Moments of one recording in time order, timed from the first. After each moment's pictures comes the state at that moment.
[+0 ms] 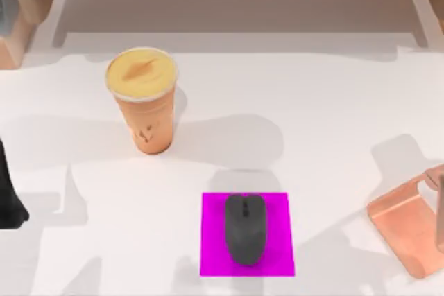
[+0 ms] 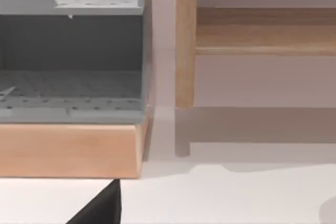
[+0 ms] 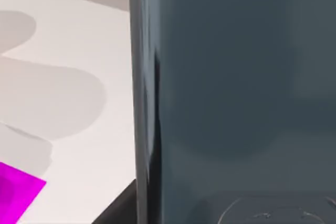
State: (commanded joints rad) left arm 0.00 0.00 0.00 0.00 0.00 0.00; right arm 0.07 0.42 0.41 -0.41 -0.29 -0.16
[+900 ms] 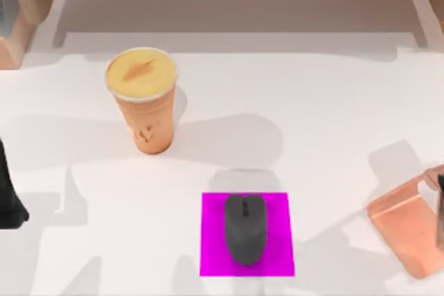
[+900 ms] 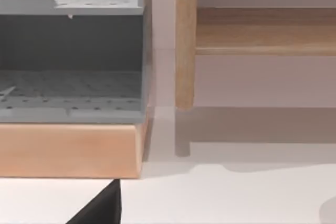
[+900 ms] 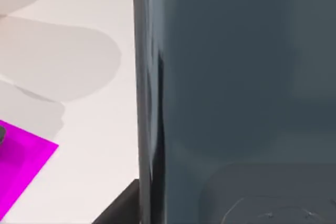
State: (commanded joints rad) left arm 0.00 0.00 0.00 0.00 0.00 0.00; right arm 0.10 0.47 0.34 -0.36 -0.29 -0.16
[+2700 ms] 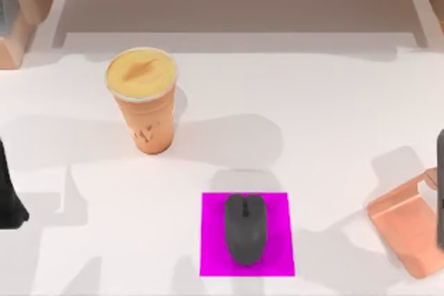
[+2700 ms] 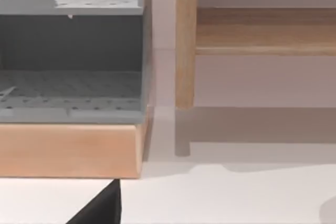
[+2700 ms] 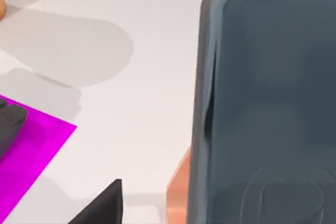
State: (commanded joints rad) left arm 0.00 0.00 0.00 0.00 0.00 0.00; right arm 0.14 0.26 0.34 -0.54 -0.26 -0.14
